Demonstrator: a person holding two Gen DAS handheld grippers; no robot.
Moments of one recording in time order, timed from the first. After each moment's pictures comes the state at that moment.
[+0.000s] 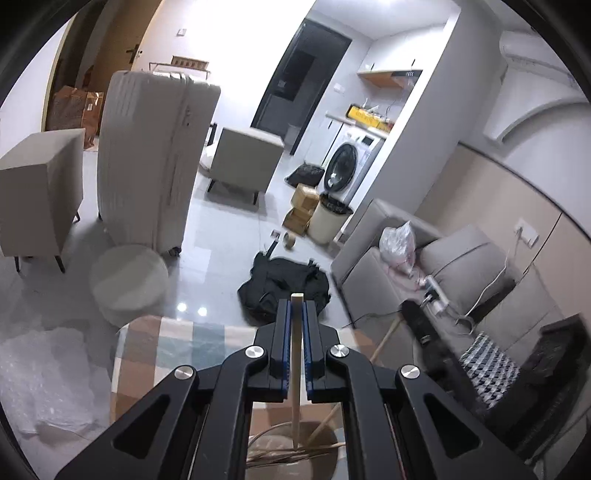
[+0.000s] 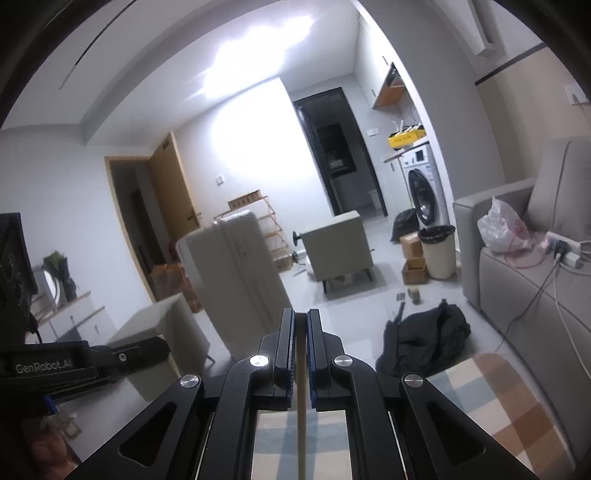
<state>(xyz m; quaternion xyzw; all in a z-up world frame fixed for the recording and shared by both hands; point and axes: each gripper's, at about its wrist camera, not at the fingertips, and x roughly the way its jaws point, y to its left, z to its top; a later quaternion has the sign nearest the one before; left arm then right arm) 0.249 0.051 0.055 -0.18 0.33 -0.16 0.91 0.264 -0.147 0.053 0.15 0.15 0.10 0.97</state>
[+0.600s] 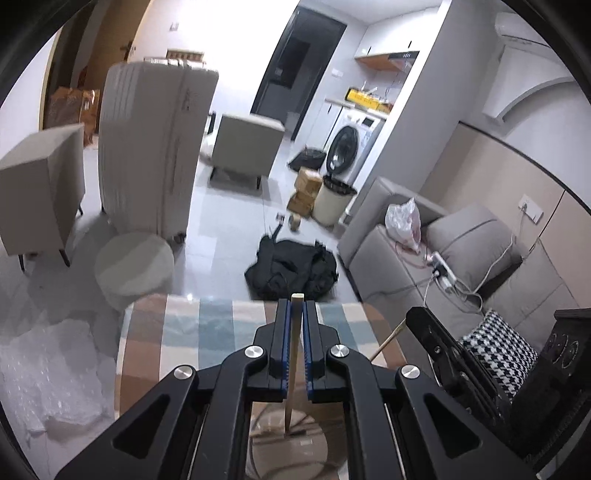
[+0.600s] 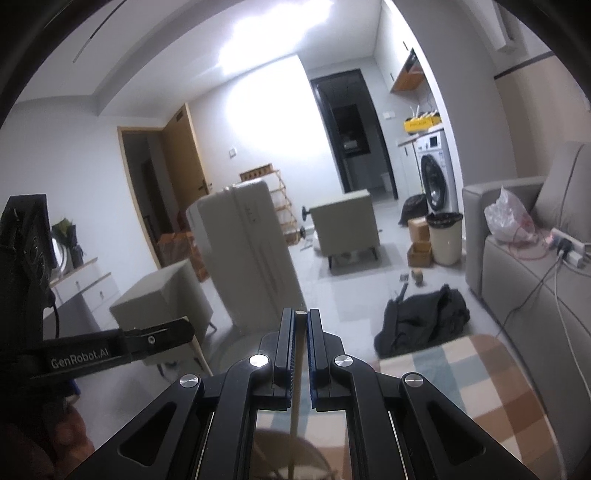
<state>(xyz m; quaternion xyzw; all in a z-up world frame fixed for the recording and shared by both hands) 0.243 0.040 0.049 -0.15 0.36 -0.17 0.90 0.242 -0.148 0.035 0.12 0.20 0.13 0.96</state>
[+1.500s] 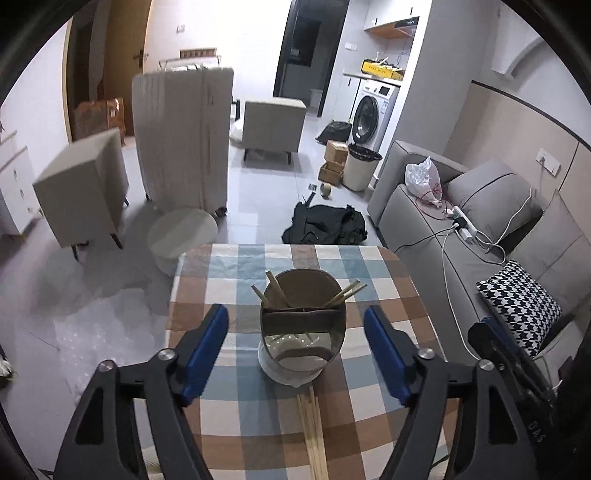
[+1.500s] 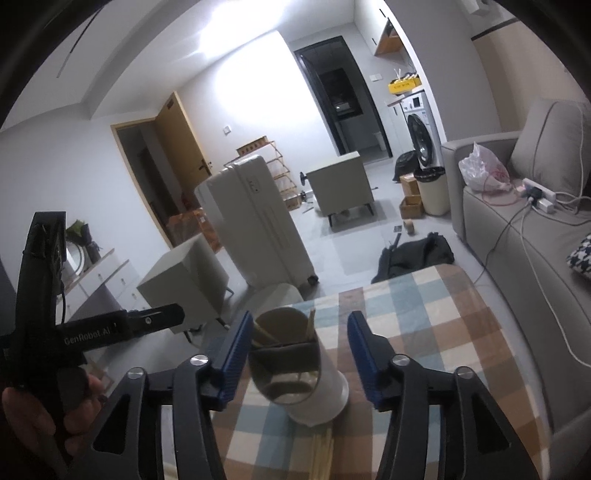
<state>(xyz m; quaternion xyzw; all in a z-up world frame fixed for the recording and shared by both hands) 0.125 0.011 0.075 -0.07 0.39 -0.09 0.91 0.105 -0.207 0.056 0.16 0.26 0.14 0.94</state>
